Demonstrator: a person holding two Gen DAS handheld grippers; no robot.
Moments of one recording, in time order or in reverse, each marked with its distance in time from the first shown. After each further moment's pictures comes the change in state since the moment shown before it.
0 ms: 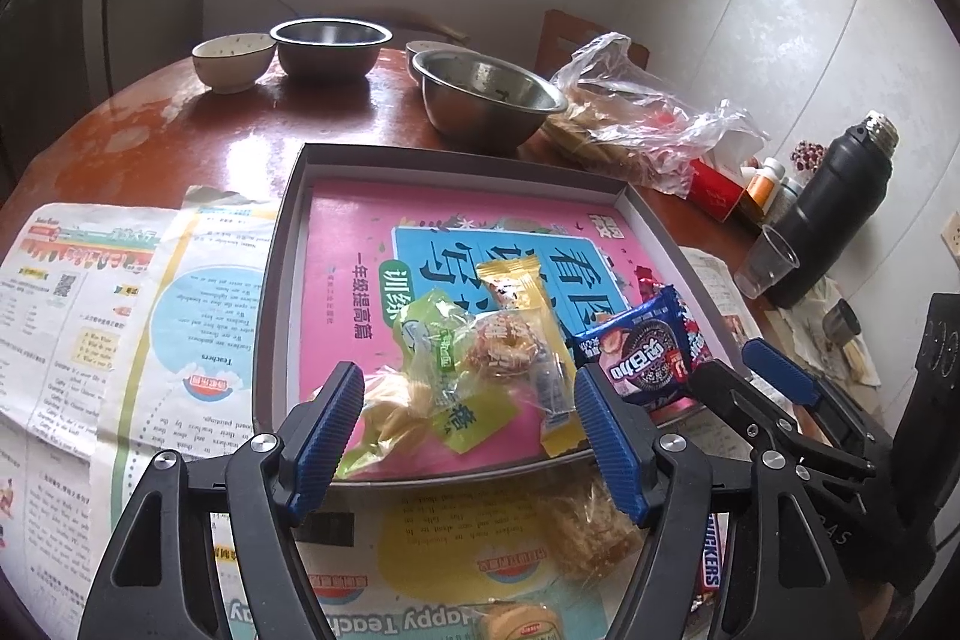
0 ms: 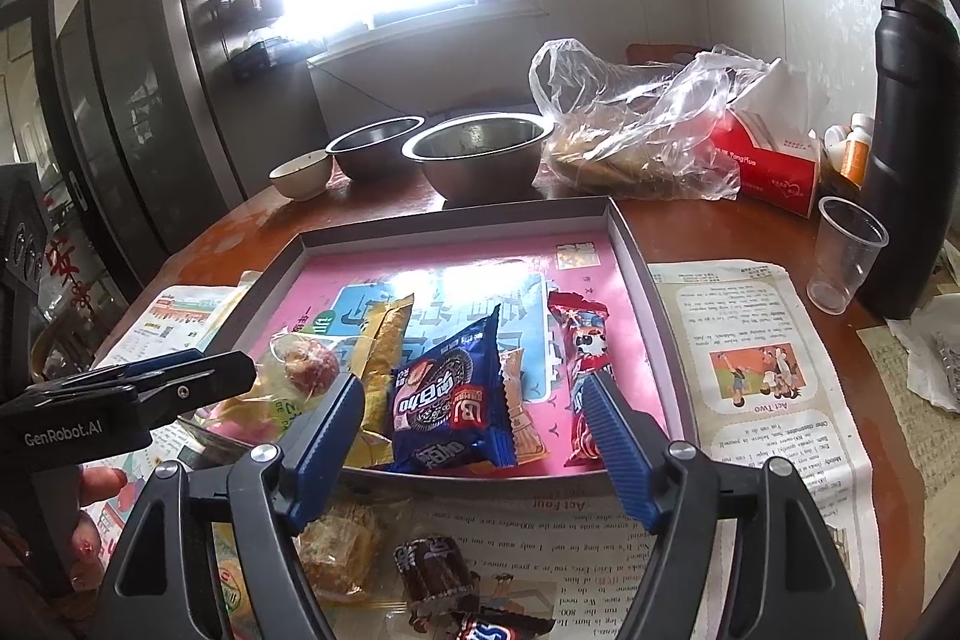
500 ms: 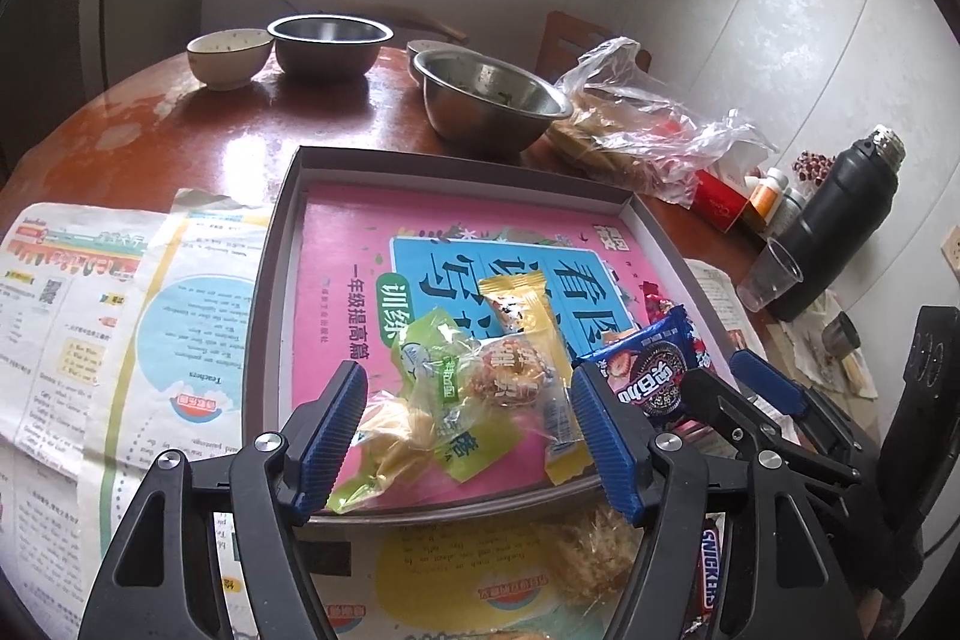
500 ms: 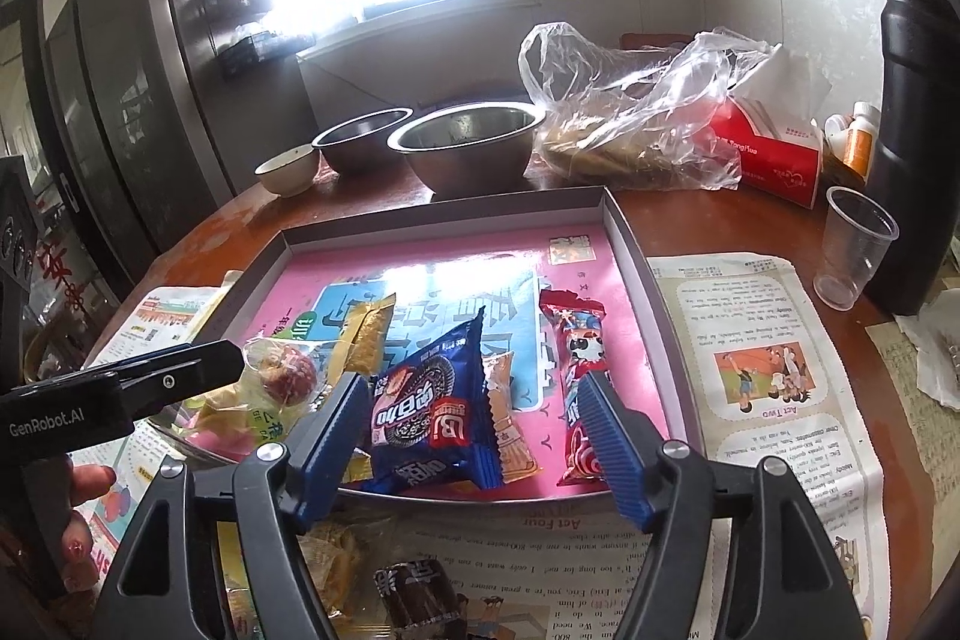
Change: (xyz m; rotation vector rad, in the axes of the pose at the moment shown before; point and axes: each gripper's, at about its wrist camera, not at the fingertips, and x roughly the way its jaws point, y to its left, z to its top) left arm 0.012 0.006 0.009 -0.021 -0.001 -0.015; right arm 0.016 -0.005 0.003 0.013 0.019 -0.010
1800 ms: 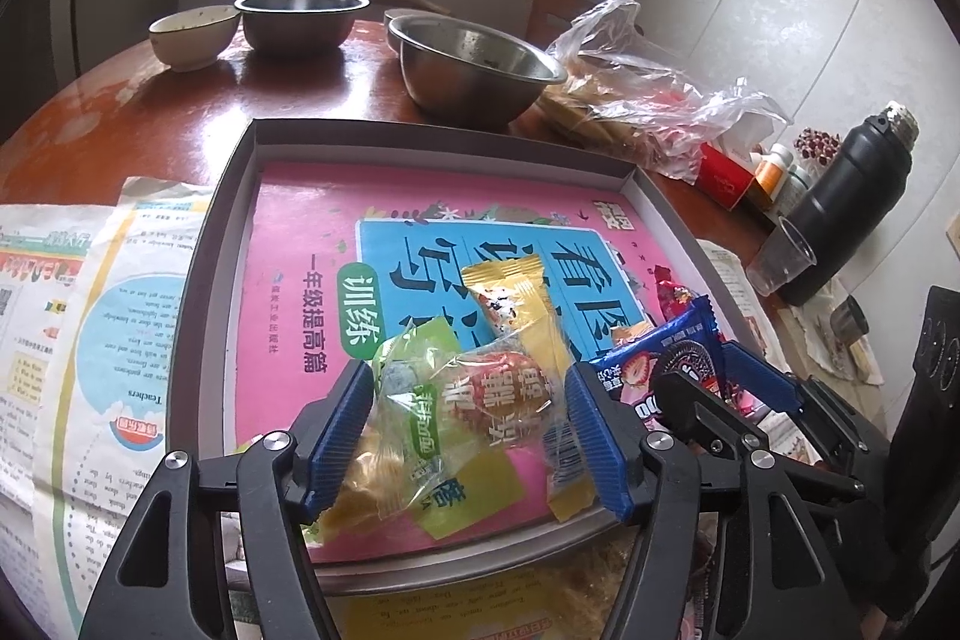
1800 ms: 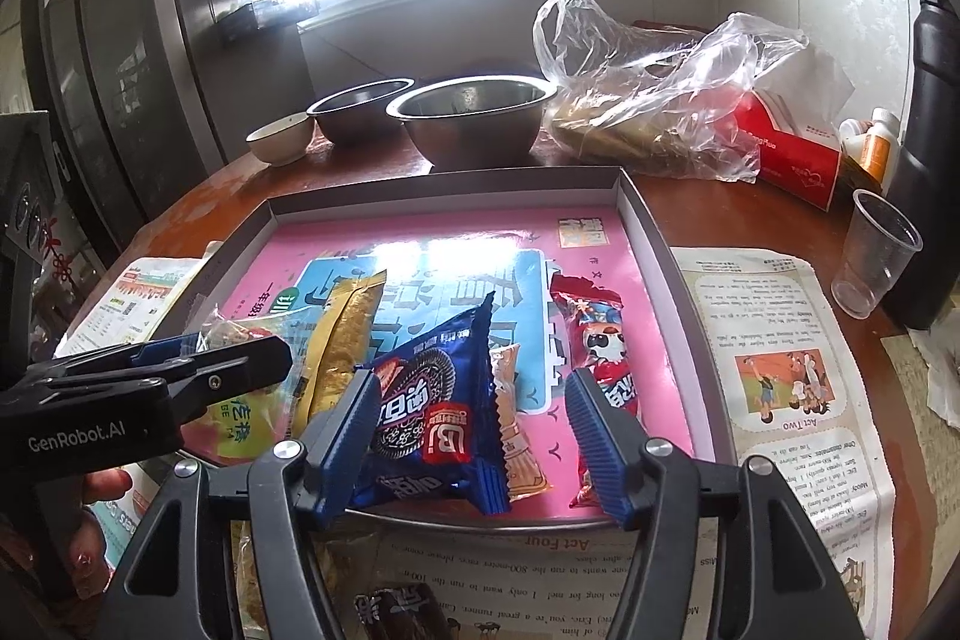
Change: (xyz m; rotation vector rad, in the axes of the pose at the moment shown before) left arm 0.041 -0.005 0.003 0.020 0.052 -0.026; right arm 0.027 0.006 -0.002 -0.048 0.053 -0.027
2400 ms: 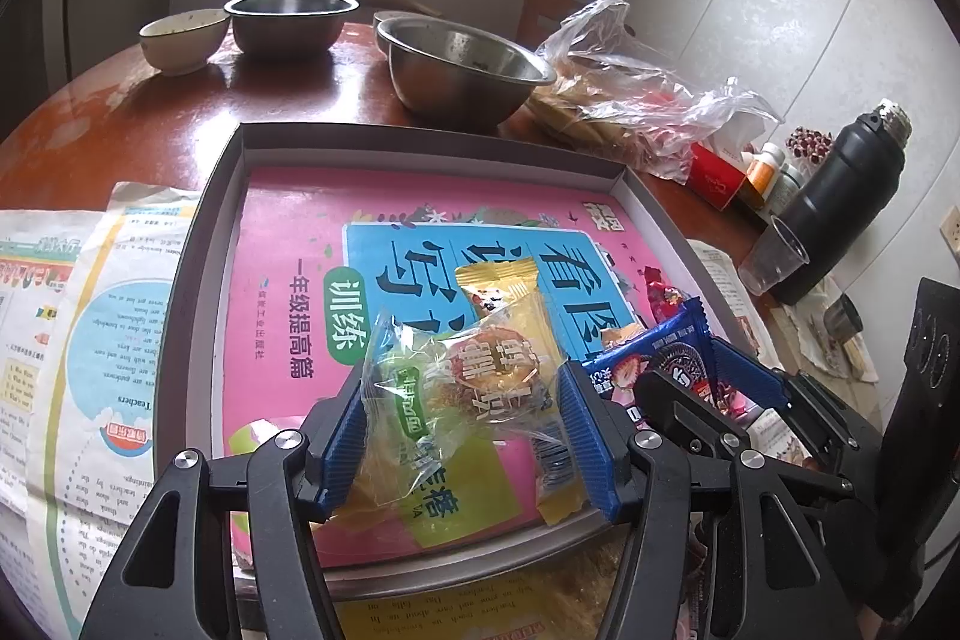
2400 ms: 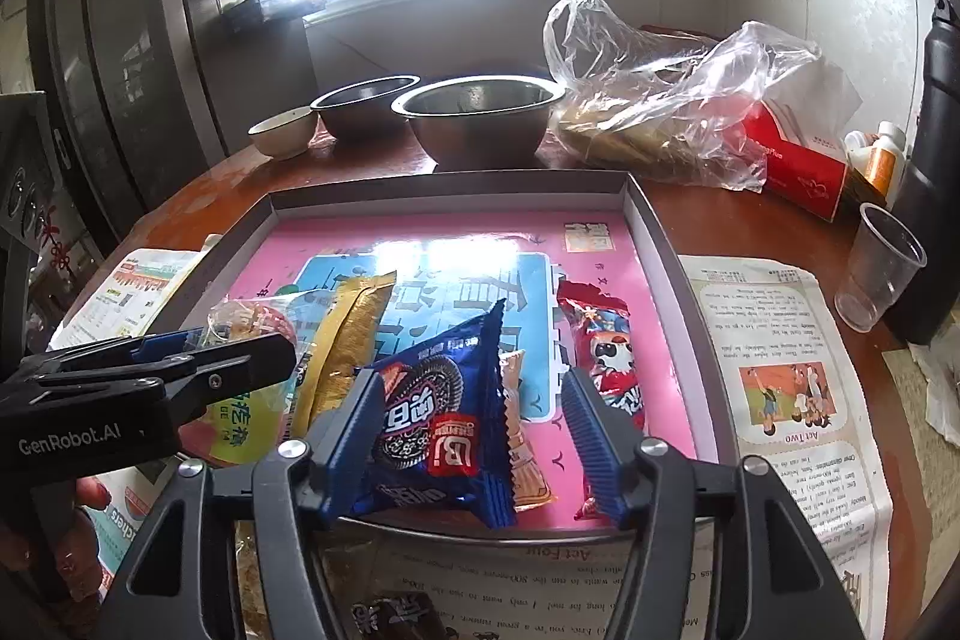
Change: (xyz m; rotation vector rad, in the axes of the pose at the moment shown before) left arm 0.002 -0.004 0.000 0.014 -0.004 -0.014; right arm 0.004 0.003 0.002 -0.024 0.002 -0.005
